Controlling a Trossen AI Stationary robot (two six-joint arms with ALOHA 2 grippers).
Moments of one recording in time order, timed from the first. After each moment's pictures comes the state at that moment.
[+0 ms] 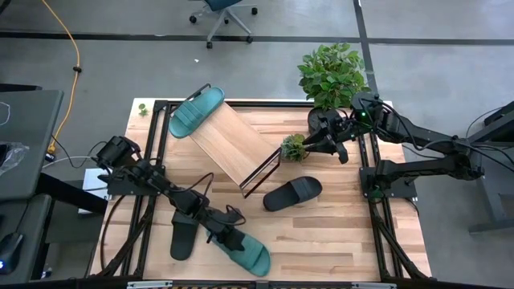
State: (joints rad) left arm -0.42 1.72 0.83 0.35 0.13 -1.52; right arm -0.36 0.95 0.96 -0.27 -0.67 0.24
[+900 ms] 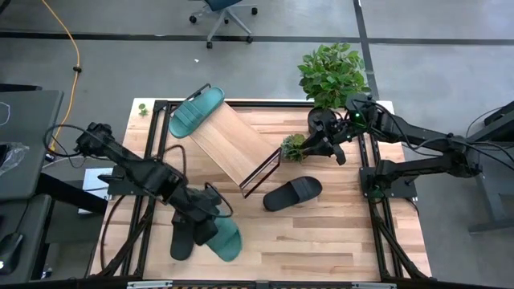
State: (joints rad) left arm -0.42 1.44 1.42 -0.94 0.10 -1.17; right arm -0.34 1.00 0.96 -0.25 -0.71 0.27
